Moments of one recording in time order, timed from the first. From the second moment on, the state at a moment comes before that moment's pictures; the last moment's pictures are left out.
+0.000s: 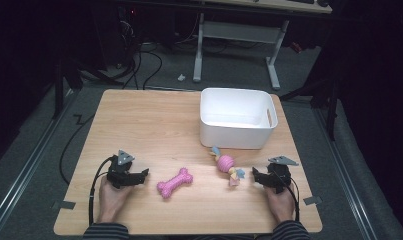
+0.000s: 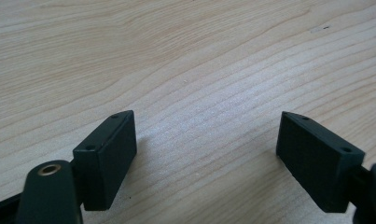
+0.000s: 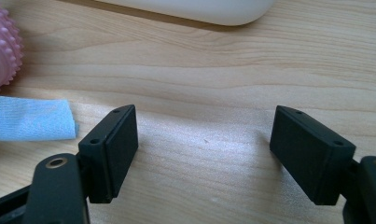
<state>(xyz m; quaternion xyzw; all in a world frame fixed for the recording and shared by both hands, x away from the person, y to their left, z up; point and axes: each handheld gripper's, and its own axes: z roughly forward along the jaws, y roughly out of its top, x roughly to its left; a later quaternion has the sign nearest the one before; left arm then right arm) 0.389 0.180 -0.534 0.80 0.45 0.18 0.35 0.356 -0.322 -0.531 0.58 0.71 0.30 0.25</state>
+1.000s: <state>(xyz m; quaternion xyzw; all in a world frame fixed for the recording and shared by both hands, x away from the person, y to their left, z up) 0.378 0.195 -0.487 0.77 0.45 0.14 0.42 0.356 -0.320 -0.531 0.58 0.72 0.30 0.25</state>
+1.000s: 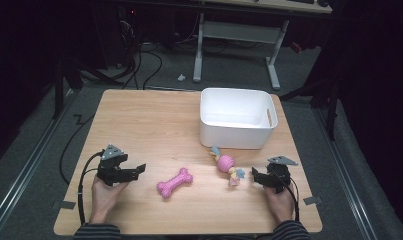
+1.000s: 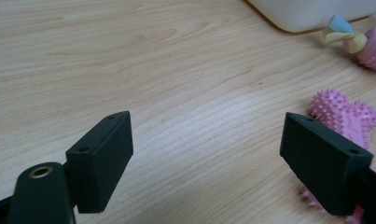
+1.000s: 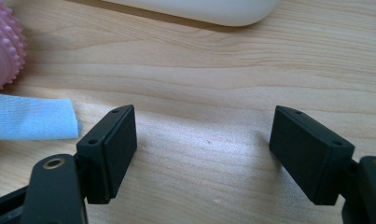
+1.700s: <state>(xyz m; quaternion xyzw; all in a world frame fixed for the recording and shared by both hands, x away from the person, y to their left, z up) 0.365 0.173 -0.463 0.78 0.41 0.13 0.45 0.355 -0.318 -0.531 0.57 0.73 0.30 0.25</state>
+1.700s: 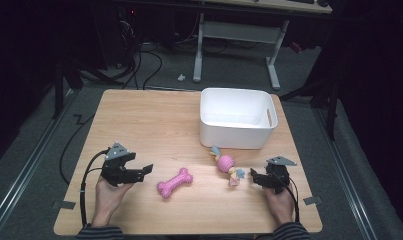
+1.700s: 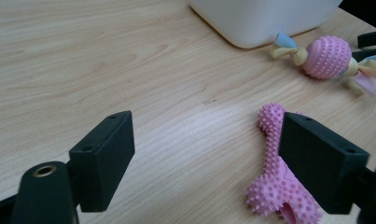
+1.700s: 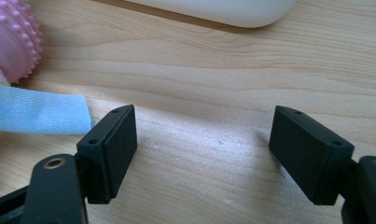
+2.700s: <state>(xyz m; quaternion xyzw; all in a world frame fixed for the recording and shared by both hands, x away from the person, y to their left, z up) 0.373 0.125 -0.464 0.81 0.37 0.09 0.43 0.354 -0.316 -0.531 0.55 0.74 0.30 0.24</state>
